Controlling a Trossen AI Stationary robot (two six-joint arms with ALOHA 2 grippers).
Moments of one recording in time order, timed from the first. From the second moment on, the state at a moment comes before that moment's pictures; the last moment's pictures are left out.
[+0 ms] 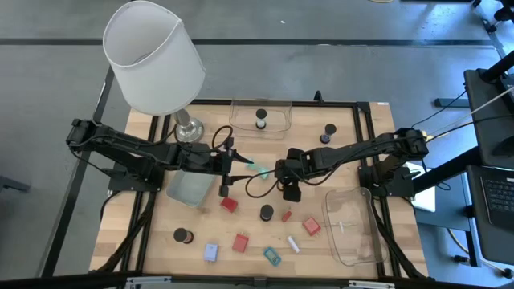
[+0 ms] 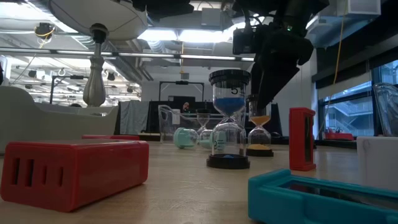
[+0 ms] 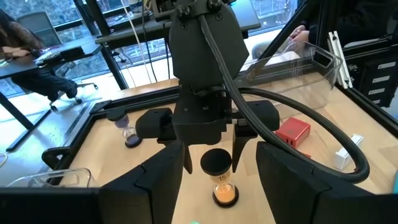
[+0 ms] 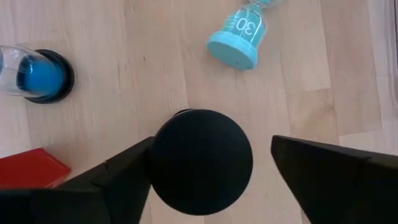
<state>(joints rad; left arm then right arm) -0.14 1.24 0.82 0.16 -0.17 0.17 0.14 1.68 1.15 -0.69 0.14 0.22</state>
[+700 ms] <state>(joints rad) -0.14 1.24 0.82 0.16 -0.24 0.17 0.14 1.62 1.20 -0.74 0.27 0.32</state>
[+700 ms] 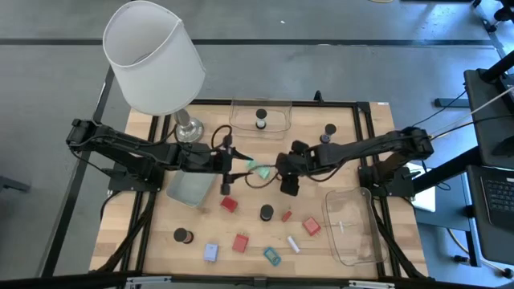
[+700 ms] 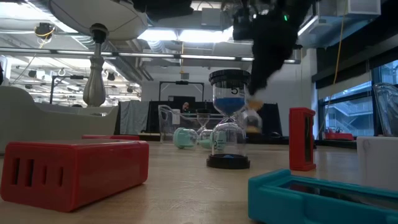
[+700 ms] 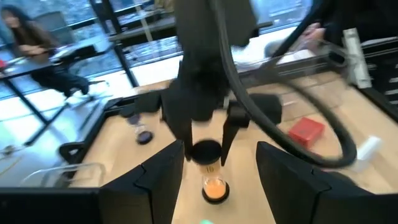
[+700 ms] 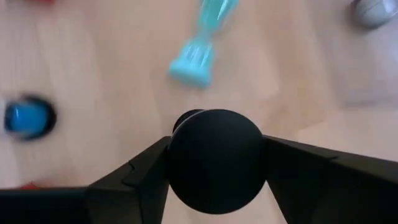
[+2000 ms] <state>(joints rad) -0.14 1.24 0.82 0.22 -0.32 0.25 -0.46 1.87 1.38 -0.50 0.26 0.05</state>
